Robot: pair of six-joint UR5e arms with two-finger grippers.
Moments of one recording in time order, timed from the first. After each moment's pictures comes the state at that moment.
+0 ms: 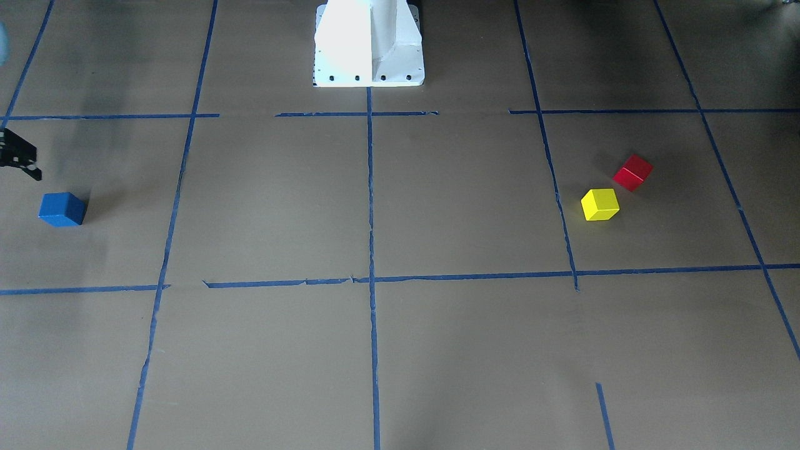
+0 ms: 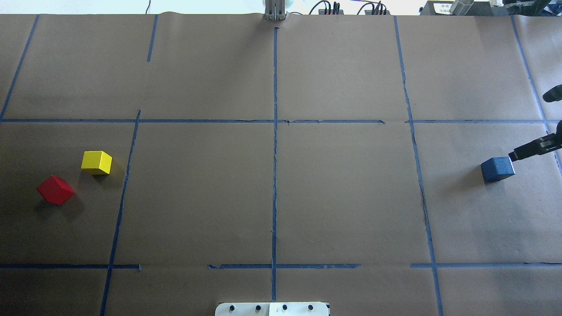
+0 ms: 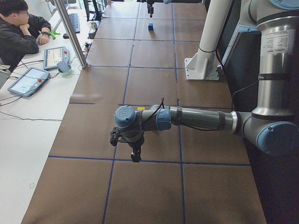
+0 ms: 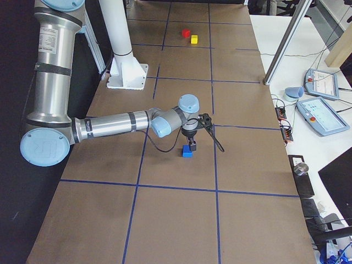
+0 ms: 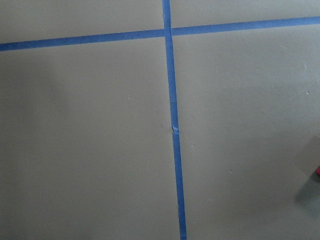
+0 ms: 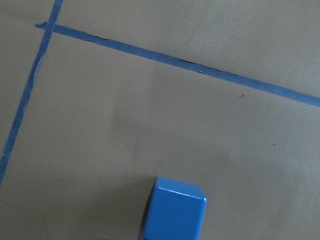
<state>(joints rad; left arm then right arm) -1.52 -1.51 -1.71 -1.38 -2.36 0.13 1.09 -1.71 1.82 -1.15 2.23 0.42</state>
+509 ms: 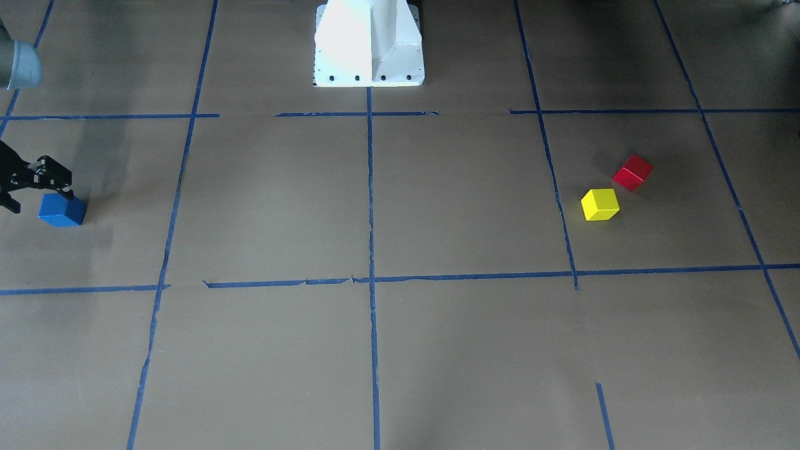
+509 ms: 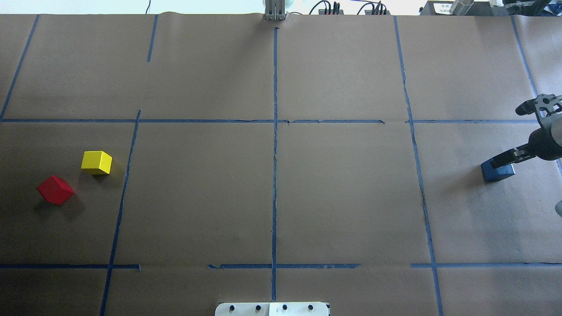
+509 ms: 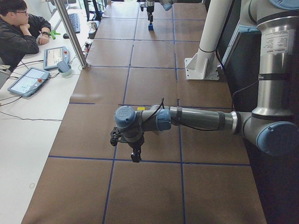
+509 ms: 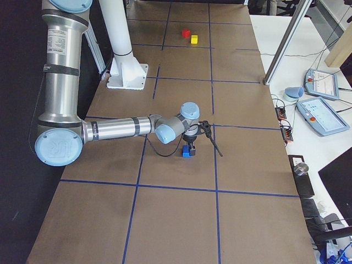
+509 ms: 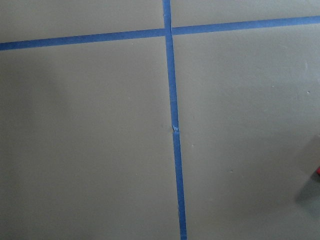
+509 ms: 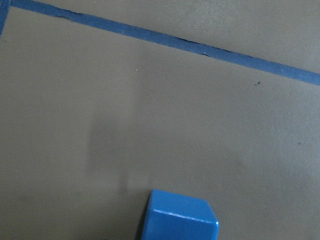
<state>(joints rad) -1.52 -1.51 -1.71 -1.38 -2.36 0.13 1.01 -1.67 1.70 -1.09 2.19 0.49</state>
